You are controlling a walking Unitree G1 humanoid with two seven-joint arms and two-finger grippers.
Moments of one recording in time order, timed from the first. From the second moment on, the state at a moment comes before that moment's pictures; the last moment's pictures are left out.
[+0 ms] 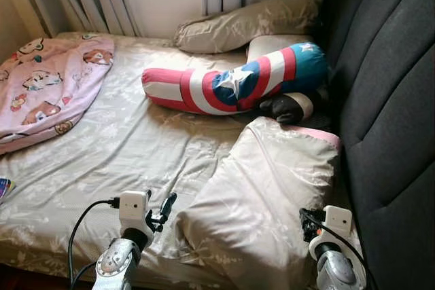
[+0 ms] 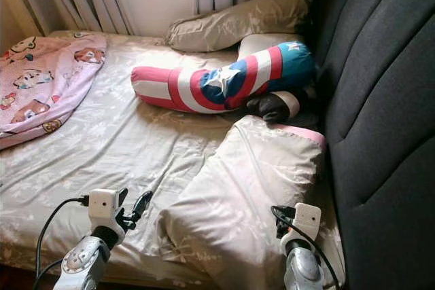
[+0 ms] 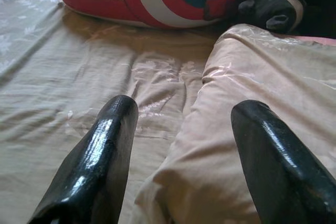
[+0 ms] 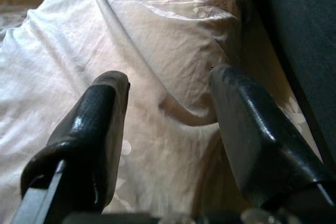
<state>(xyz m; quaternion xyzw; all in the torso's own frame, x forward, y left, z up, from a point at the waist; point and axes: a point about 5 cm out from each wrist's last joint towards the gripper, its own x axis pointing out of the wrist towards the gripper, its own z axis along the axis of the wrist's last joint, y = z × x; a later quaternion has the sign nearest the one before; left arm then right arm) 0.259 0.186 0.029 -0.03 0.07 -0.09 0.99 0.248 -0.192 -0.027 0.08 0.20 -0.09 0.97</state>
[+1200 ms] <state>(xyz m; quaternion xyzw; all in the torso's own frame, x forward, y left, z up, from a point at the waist) 0.254 0.198 0.024 -0.03 0.10 -0.08 0.99 0.266 -0.165 -0.016 0.10 0.18 -0.04 0.98</state>
